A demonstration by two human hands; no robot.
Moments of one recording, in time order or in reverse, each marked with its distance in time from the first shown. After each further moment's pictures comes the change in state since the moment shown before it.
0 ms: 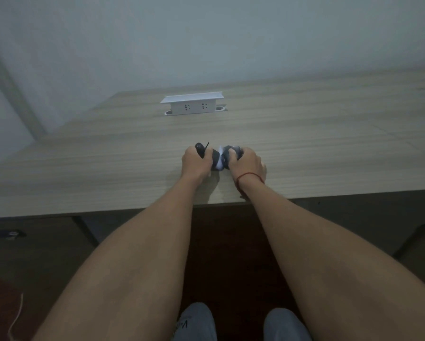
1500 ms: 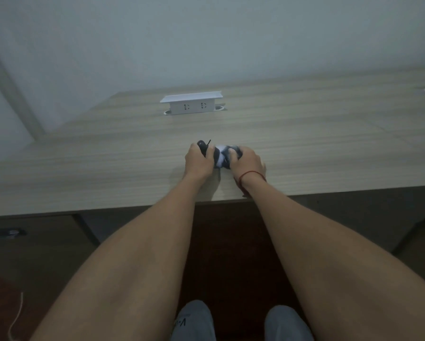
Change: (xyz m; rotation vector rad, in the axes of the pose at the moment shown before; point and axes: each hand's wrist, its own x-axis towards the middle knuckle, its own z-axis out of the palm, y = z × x) left_hand -0.014 0.009 0.001 0.048 -0.019 0.031; right_hand 0.003 0.007 0.000 -0.010 -0.035 -0.051
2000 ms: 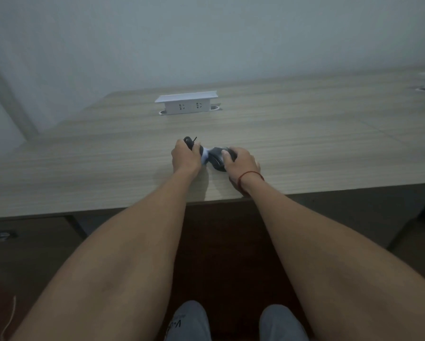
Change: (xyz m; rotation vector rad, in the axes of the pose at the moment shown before) left_hand 0.013 0.002 -0.005 0.020 0.173 -0.051; right_hand 0.000 0.005 -0.003 0.048 -0.085 -0.068
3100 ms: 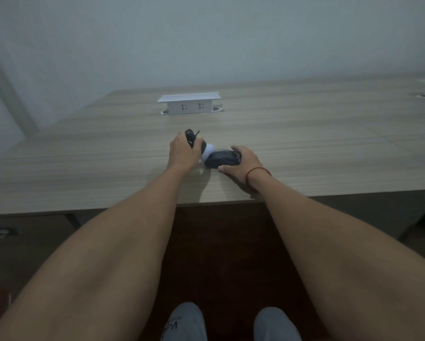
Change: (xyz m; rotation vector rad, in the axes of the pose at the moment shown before) left_hand 0.018 -0.003 -0.016 0.129 -0.073 0.209; right_hand 0.010 0.000 -0.011 0.007 -0.218 -0.001
